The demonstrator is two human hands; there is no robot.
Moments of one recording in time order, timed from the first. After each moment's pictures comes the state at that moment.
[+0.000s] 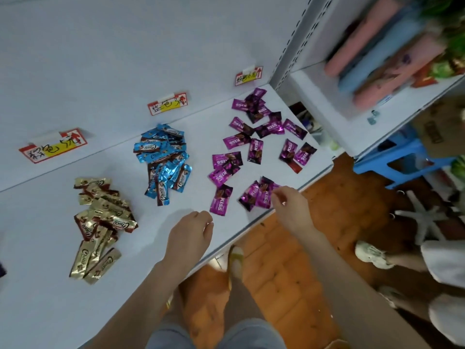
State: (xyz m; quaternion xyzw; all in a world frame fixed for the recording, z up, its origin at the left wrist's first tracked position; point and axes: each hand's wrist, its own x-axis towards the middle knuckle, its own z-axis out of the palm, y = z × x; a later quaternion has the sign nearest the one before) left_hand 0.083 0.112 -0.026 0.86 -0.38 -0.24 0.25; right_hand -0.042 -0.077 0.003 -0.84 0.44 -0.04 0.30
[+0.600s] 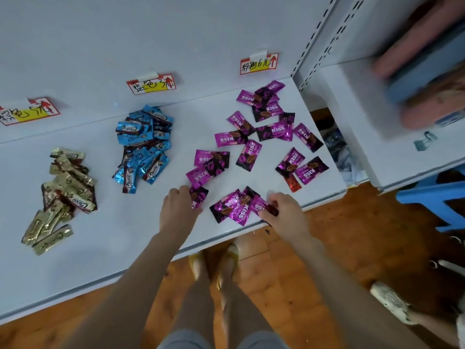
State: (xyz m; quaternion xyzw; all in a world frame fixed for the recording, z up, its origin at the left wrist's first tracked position) left_hand 0.068 0.002 -0.056 0.94 -0.13 -0.27 0.14; right_hand -0.059 -0.188 -0.054 -0.89 0.29 0.11 0.32
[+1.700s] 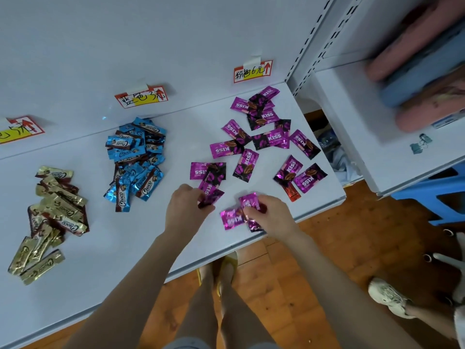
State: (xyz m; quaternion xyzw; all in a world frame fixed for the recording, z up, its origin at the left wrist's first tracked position) left_hand 0.093 -0.024 -0.051 0.92 -0.20 -0.25 0.20; right_hand -0.019 -0.179 -0.039 -0.84 0.28 0.14 0.44
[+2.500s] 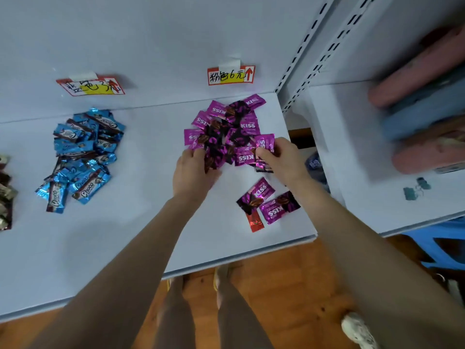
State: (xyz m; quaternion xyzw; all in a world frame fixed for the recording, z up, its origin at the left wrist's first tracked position) left_hand 0.115 -0.170 -0.065 0.94 -0.10 -0.20 0.26; right_hand 0.065 -0.350 -0.049 -0.85 0.28 0.05 0.44
